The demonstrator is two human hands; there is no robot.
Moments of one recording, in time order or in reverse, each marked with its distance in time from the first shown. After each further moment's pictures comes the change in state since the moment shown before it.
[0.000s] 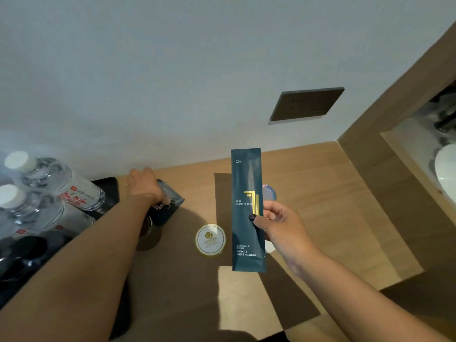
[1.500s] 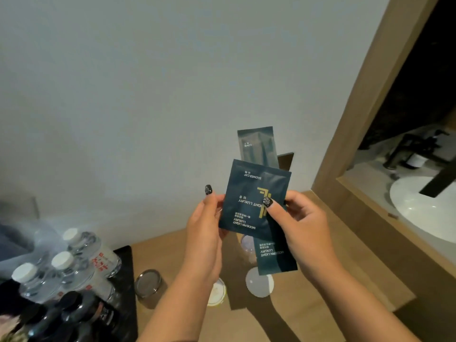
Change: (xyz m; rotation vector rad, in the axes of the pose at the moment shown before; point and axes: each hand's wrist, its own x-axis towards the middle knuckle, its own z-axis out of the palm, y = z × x) left_hand -0.282 0.116 -0.114 -1.625 -0.201 0.399; right_hand -0.115 -0.105 -0.025 0.116 0.169 -0.711
